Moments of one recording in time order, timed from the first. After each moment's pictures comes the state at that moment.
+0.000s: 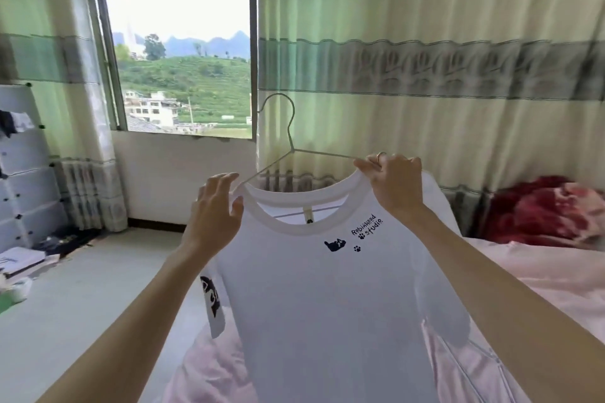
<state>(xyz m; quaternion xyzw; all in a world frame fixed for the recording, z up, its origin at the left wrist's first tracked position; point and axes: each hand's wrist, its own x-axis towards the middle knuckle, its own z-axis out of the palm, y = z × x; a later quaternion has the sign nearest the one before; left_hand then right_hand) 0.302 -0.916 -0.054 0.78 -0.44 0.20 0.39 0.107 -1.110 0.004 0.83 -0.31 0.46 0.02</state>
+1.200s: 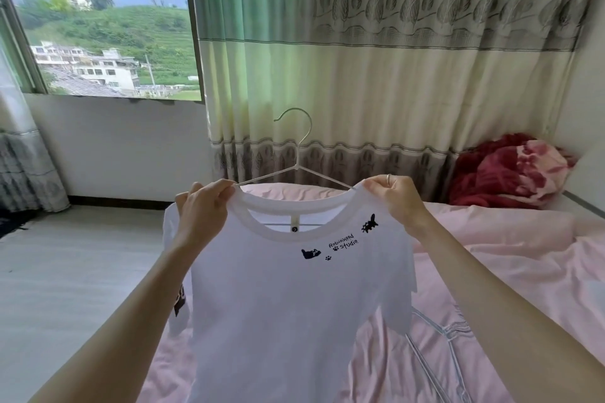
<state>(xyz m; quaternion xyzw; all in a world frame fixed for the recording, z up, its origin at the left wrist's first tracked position) 0.281 -1.141 -0.124 0.81 -0.41 0.16 0.40 0.039 -1.327 -0.100 0.73 -0.35 0.39 -0.44</state>
